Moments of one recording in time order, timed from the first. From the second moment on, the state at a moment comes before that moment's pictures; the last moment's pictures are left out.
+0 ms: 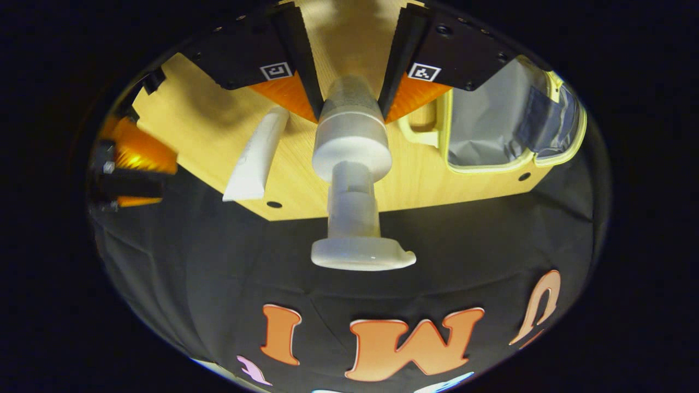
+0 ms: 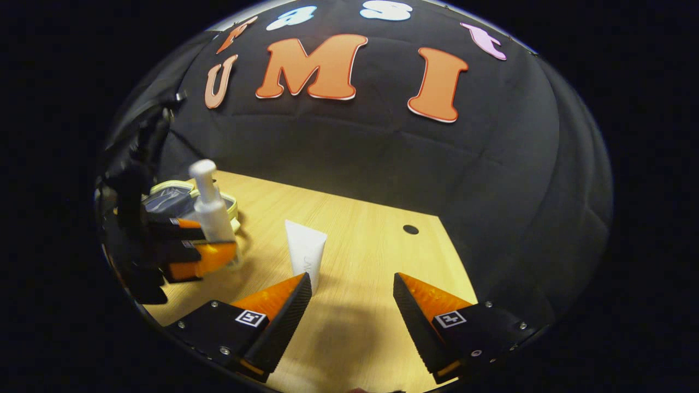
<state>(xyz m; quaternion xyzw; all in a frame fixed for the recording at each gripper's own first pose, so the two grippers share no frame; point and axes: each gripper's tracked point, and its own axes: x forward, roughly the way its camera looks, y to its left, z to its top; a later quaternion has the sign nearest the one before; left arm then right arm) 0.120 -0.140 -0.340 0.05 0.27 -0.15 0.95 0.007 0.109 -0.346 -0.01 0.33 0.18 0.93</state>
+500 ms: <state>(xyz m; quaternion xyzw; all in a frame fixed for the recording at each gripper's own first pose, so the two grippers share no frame) 0.101 -0.073 -0.217 0.06 0.20 -0.08 0.98 0.002 0.167 -0.435 -0.01 0.39 0.24 0.89</state>
